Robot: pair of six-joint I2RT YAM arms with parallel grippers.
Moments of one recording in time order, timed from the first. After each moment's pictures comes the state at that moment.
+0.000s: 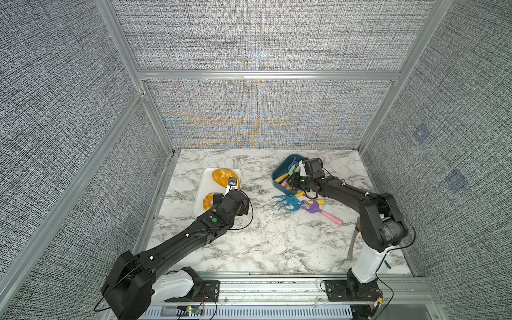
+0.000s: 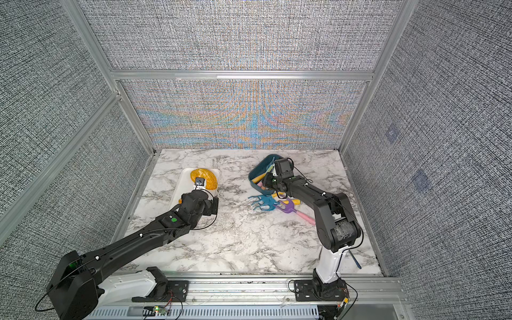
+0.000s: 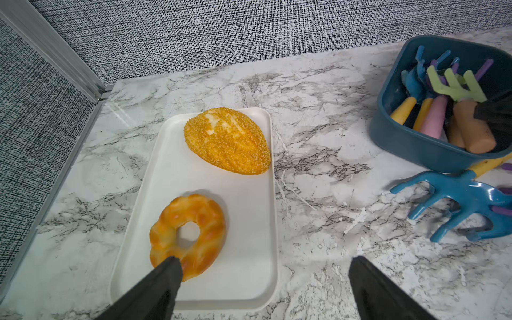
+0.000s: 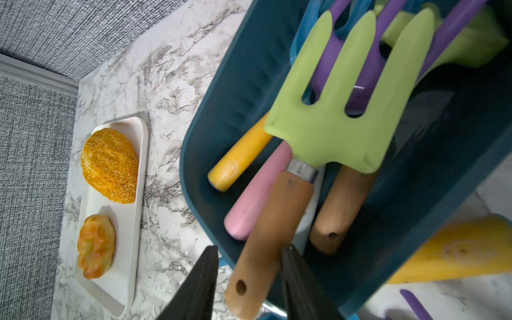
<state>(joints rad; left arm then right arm) -0.74 1.19 0.74 -0.23 -0.52 -0.31 0.35 1.83 1.22 -0.19 -0.17 0.61</state>
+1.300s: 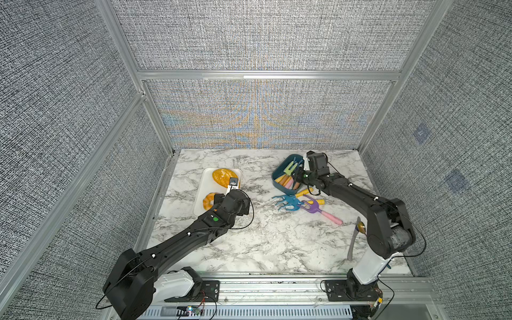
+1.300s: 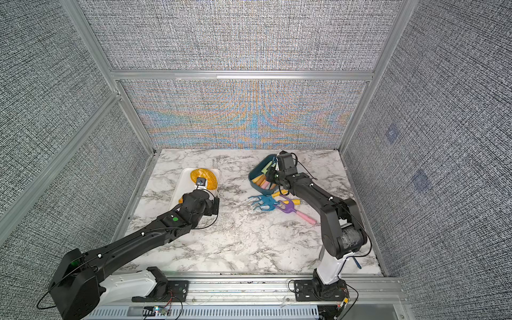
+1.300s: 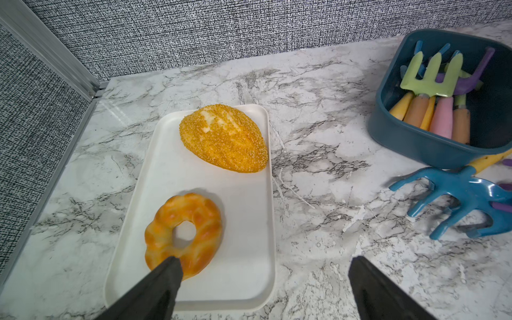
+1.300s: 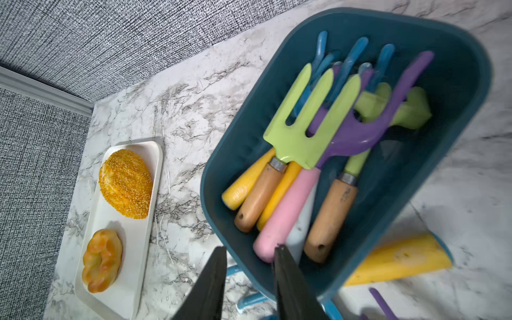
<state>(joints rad) -0.74 1.20 0.75 -0.23 -0.51 -0.31 0.32 1.70 1.19 -0.21 -0.11 0.54</state>
